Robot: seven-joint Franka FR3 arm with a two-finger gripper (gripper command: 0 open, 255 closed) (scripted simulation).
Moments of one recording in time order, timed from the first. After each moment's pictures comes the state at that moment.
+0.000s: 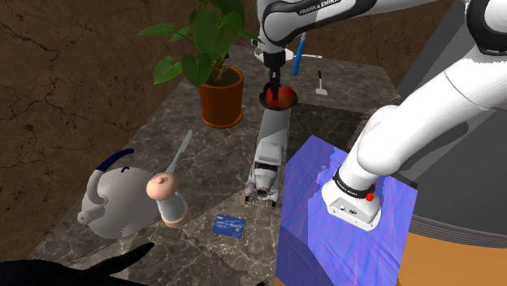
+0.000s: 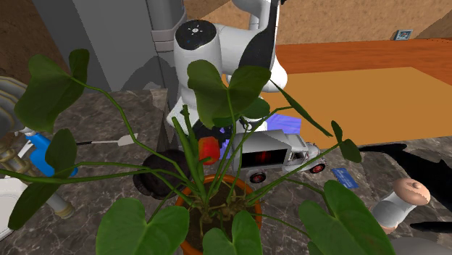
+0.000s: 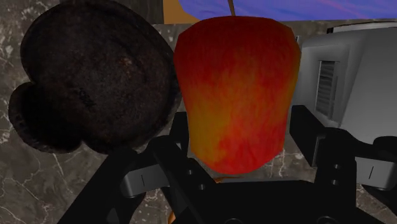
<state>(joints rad) 0.07 -0.34 -0.12 -2.39 -0.13 1.88 -0.53</state>
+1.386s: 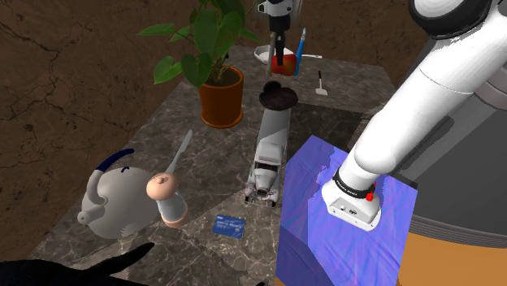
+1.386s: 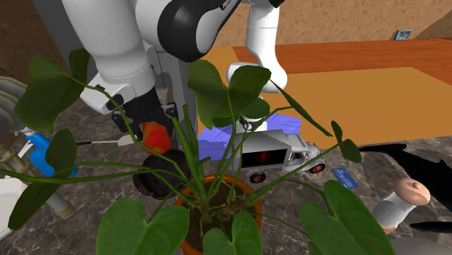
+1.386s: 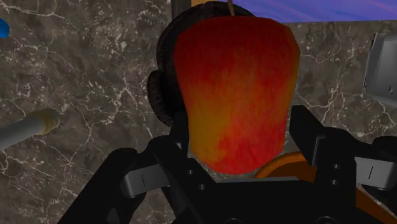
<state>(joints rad) -0.01 -0.11 -0.25 -1.97 -0.15 1.71 -0.77</state>
